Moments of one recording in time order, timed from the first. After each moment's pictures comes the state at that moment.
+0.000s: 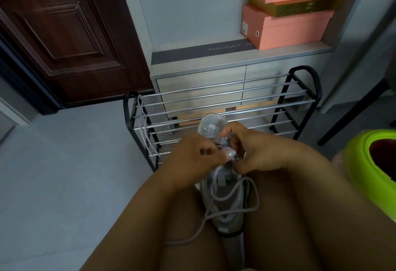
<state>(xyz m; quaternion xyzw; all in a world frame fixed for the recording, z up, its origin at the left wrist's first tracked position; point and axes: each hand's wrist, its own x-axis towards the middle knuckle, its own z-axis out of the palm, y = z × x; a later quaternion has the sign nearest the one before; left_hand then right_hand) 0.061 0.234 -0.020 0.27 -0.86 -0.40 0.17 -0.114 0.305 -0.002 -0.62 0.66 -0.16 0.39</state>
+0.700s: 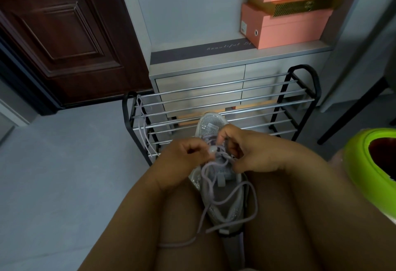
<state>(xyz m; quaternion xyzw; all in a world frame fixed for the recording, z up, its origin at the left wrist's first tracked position) 0.077 0.230 -0.025 0.30 -0.75 -0.55 0.21 -0.111 0.306 -0.001 -0.64 0.65 -0.16 0.37</state>
